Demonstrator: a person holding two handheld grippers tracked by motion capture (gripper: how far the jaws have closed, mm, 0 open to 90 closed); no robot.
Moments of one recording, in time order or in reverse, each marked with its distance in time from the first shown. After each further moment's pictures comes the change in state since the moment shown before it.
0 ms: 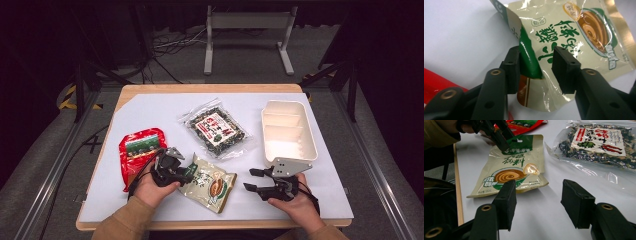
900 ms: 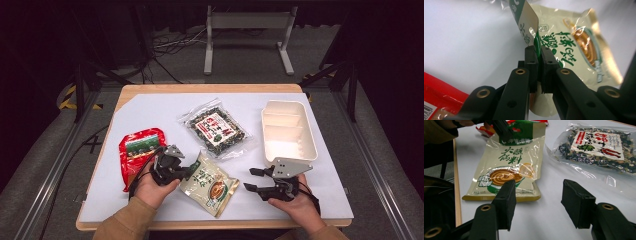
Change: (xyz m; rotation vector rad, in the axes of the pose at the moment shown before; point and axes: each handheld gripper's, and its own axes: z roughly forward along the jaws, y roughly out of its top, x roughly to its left) left arm -0.010 0.007 -0.023 -0.100 -0.011 -0.002; right arm 0.000 -0.001 -0.001 -0.012 -0.004 -0.031
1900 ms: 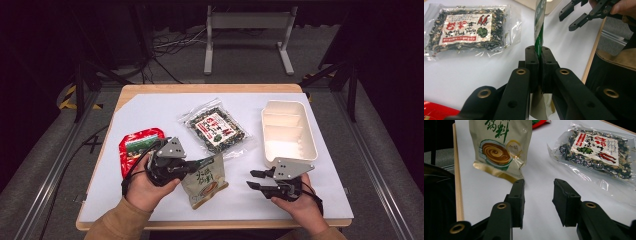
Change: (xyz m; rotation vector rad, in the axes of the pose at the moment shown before) left arm -0.053 0.038 -0.063 -0.109 -0.003 0.230; right arm 0.003 0.011 -0.010 0.053 -0.007 -0.095
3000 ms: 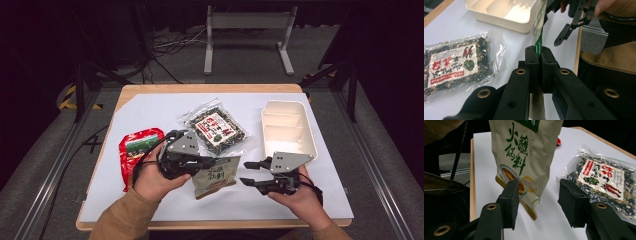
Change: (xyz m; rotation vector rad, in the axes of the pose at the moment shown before) left arm -0.010 0.037 0.003 -0.048 -0.124 0.193; right arm 0.003 0.046 -0.003 -0.054 0.075 -0.066
